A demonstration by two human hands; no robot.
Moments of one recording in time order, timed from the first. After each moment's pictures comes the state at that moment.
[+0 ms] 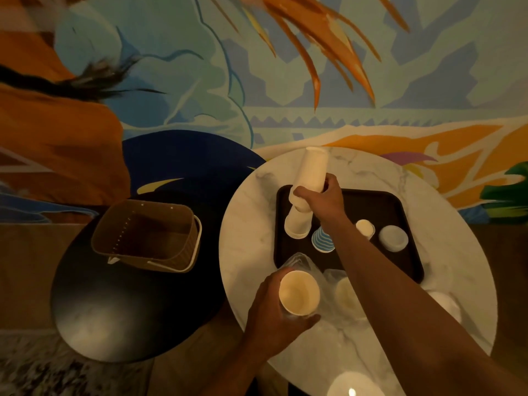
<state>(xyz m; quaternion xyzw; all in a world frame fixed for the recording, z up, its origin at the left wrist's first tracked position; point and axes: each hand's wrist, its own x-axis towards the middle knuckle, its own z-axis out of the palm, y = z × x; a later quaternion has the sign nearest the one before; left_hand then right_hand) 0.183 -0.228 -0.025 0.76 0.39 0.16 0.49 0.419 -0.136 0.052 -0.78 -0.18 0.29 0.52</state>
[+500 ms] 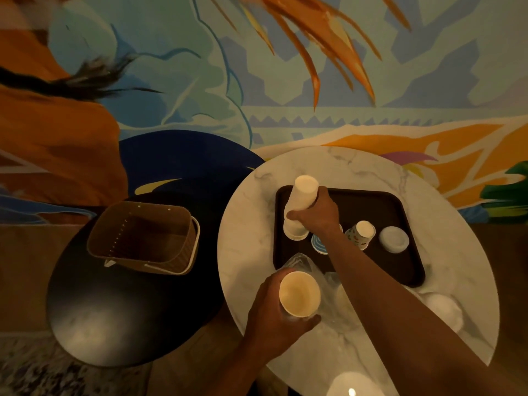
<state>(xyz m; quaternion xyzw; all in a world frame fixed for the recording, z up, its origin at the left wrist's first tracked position) 0.188 -0.227 -0.032 0.77 0.40 0.14 0.48 0.410 -0.143 0.033 -0.86 -0.26 0.25 0.36</state>
